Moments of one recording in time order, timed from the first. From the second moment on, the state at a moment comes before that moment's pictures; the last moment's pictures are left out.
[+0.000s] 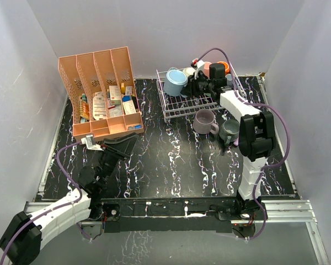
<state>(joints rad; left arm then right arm) -0.69 0.67 0.07 1.07 -0.12 -0.94 0.21 2.00 1.62 -0.07 -0.70 -0.10</state>
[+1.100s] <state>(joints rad) -0.69 0.72 0.07 1.06 -0.11 -0.97 0.32 2.11 1.54 0.07 -0.40 -0.11</state>
